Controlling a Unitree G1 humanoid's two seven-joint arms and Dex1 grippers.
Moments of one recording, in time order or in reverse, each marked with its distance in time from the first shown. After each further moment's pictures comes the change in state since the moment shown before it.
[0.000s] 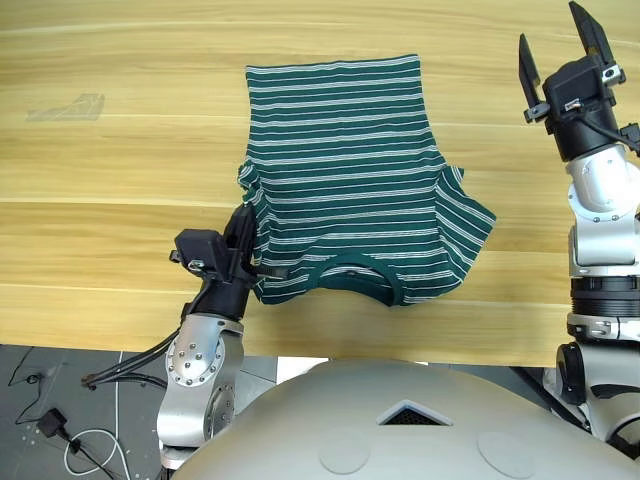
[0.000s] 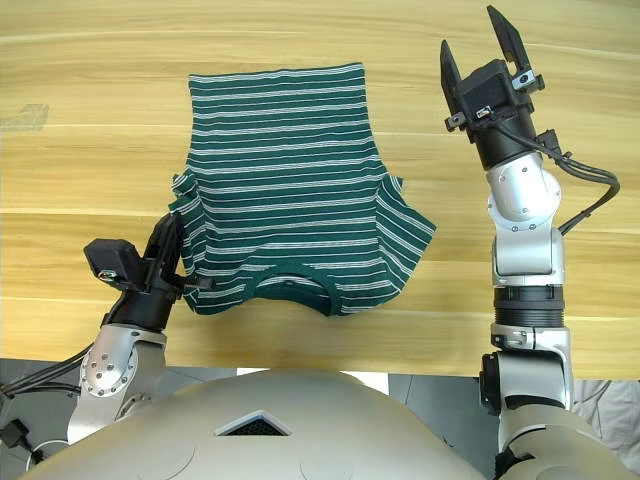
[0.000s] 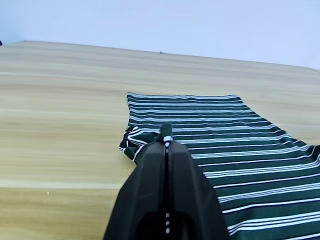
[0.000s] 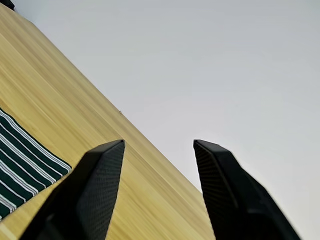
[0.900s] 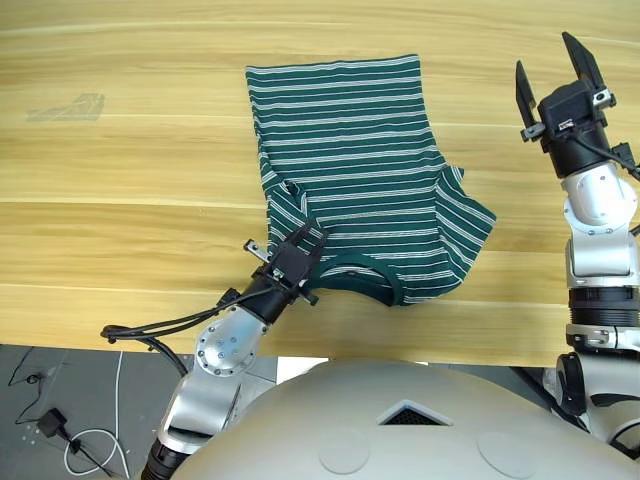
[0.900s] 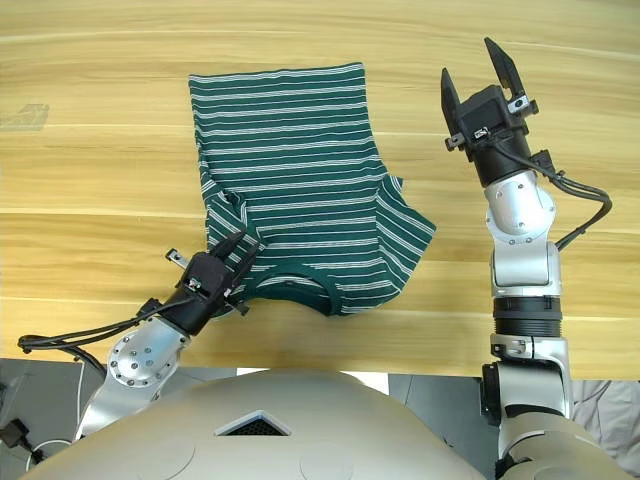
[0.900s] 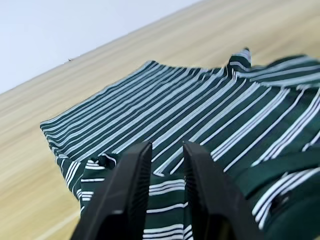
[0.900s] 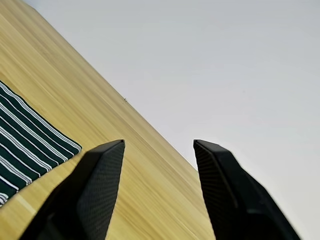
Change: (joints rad) left arm -0.101 0.235 -0.246 0.095 0.422 -0.018 -0.134; right arm 0.059 0.000 -0.008 0.018 0.001 -0.013 -0.002
